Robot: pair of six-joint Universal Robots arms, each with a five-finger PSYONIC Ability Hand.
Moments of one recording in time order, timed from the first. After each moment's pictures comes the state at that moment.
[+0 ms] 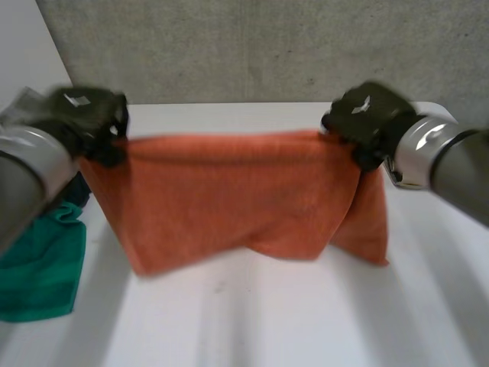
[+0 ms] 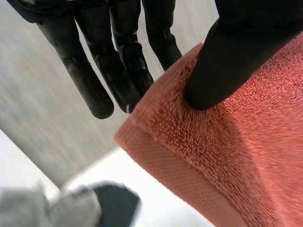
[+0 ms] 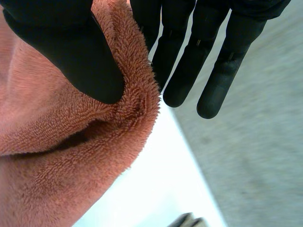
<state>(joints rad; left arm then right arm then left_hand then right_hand) 4.32 -1.69 -1.38 2.89 -1.64 3.41 1.99 -1.28 1.19 0.37 1.36 2.39 1.17 1.20 1.19 1.20 0.97 1.11 1.17 1.19 1.20 0.97</state>
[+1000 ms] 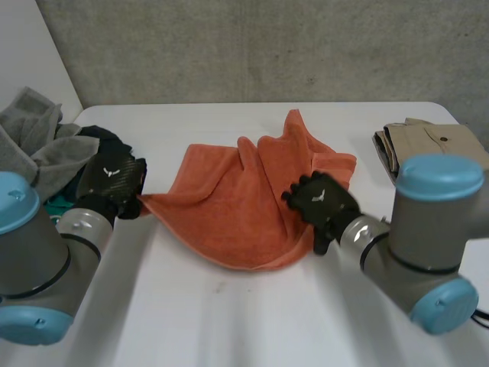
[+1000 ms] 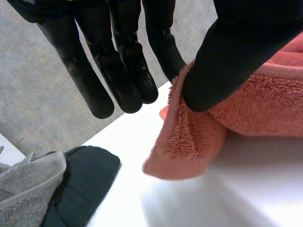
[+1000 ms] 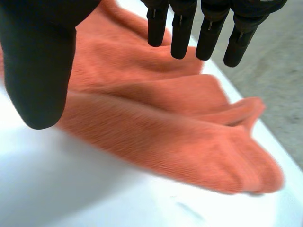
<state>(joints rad) 4.38 -1.83 -1.85 3.55 -1.57 3.47 2.05 -1.09 1.54 -0.10 1.37 2.55 1.17 1.20 1.19 1.20 0.97 0.32 0.33 0.30 0.30 0.11</state>
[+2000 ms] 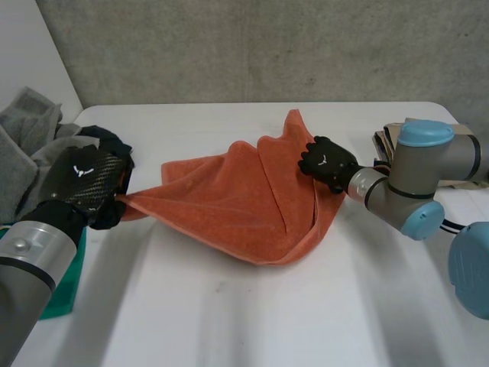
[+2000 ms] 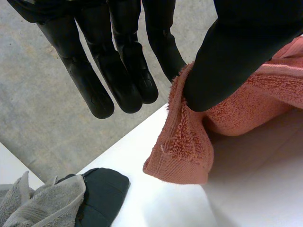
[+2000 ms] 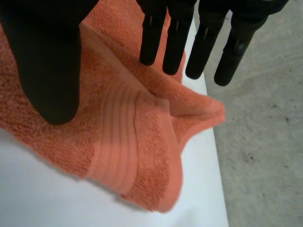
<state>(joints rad) 4.42 -1.48 -1.99 3.40 -1.47 3.48 1.87 -0.50 0.74 0.06 1.07 2.03 1.17 1.20 1.19 1.20 0.97 0.53 0.53 0.53 0.54 0.37</state>
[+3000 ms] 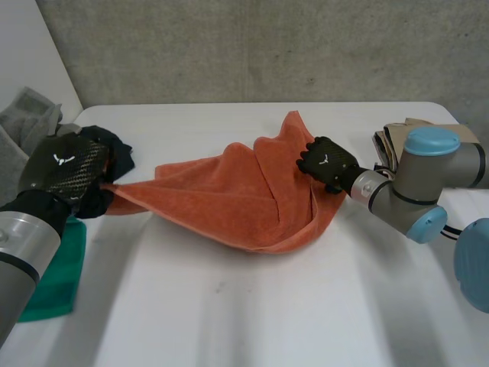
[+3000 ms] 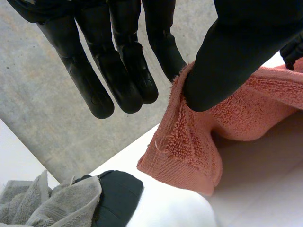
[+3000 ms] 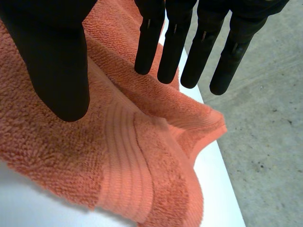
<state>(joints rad) 4.46 -1.42 -1.98 3.36 -1.47 3.44 1.84 -0.49 0.79 -0.06 0.98 2.19 1.17 1.20 1.19 1.20 0.97 0.65 0.65 0.64 0.63 0.43</state>
